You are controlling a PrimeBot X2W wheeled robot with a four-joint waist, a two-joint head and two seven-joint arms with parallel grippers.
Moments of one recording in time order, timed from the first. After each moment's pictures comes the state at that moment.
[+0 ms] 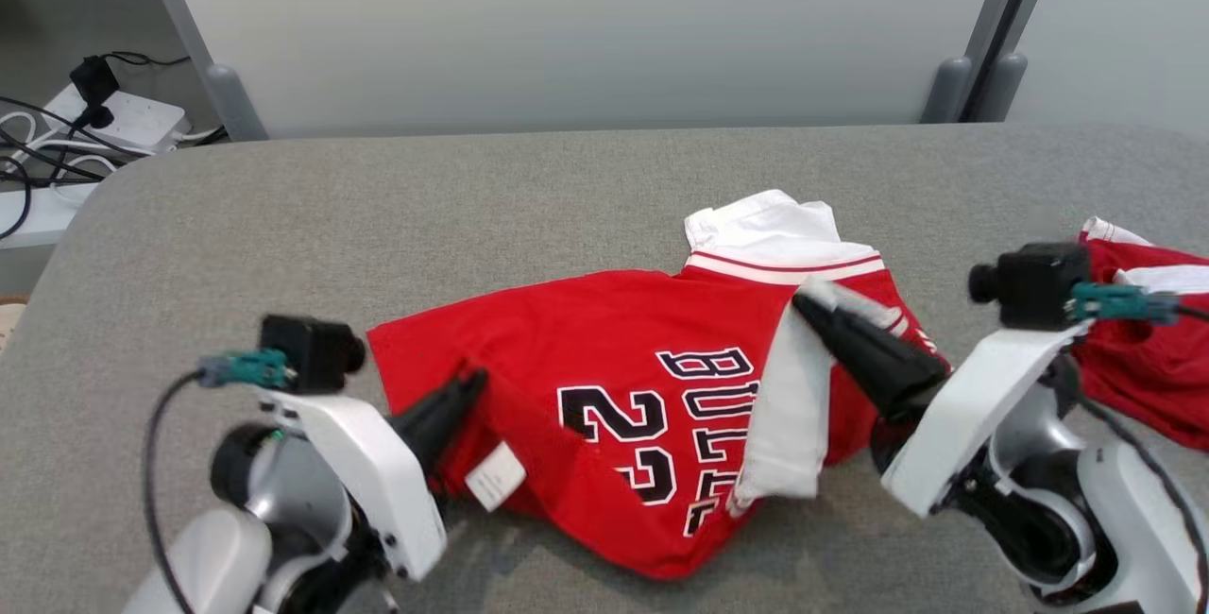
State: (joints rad) left arm -0.26 0.40 -0.42 -0.08 -0.85 0.06 0.41; right arm -0.34 -0.26 0.34 -0.05 0.80 0.13 0.35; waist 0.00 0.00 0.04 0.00
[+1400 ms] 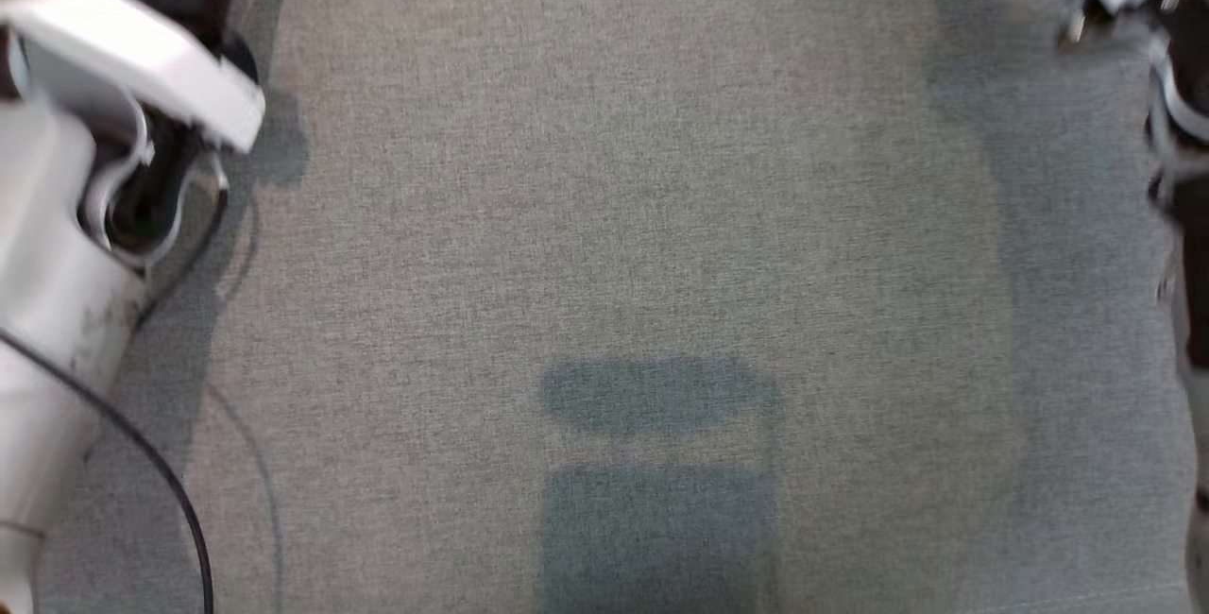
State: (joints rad) left arm -1.02 0.45 -0.63 0.60 -0.99 -0.13 -0.12; right arm -1.03 -0.19 0.12 0.45 1.01 0.13 0.44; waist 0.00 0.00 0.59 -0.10
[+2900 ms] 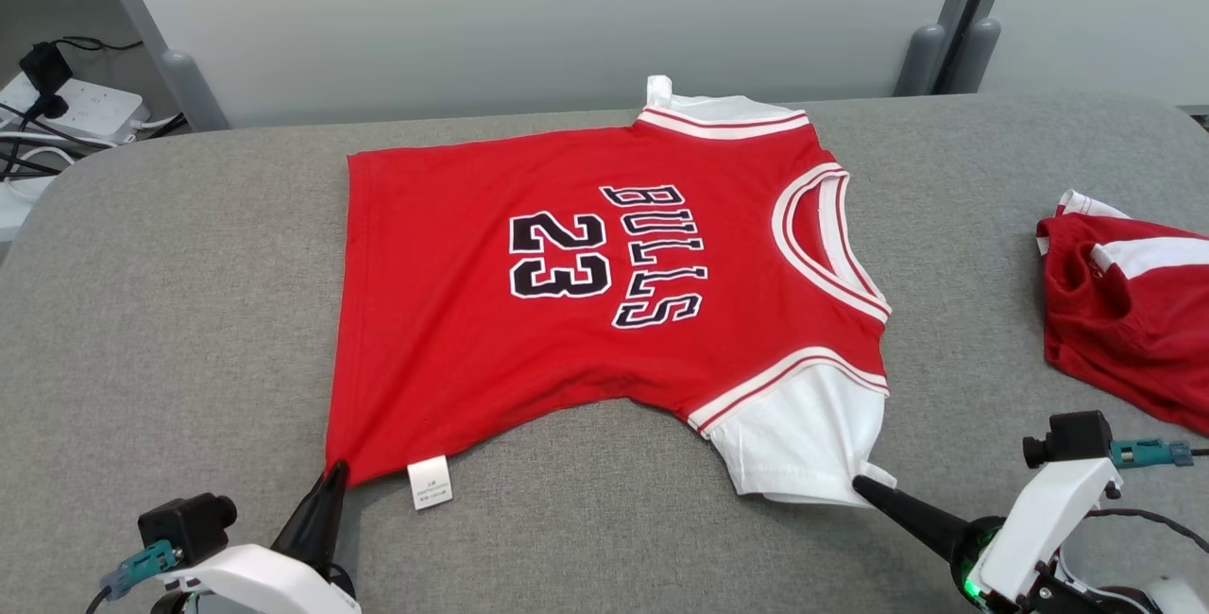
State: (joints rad) left arm -0.21 0.30 -0.46 0.63 -0.93 -0.13 -0.25; right arm -0.12 -0.30 0.27 0.20 1.32 0.13 0.53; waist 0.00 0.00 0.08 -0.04
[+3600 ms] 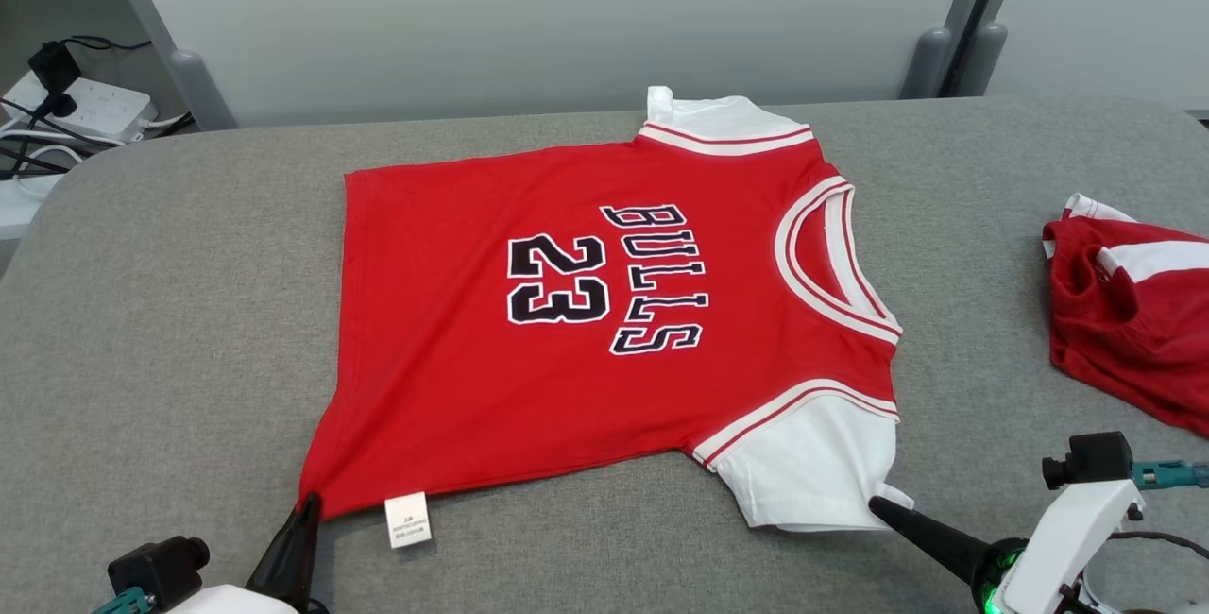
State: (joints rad) left arm -0.09 0.27 -0.31 0.58 -0.85 -0.13 -0.25; right arm -0.05 -0.31 0.23 0.16 1.33 0.13 0.56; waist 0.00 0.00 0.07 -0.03
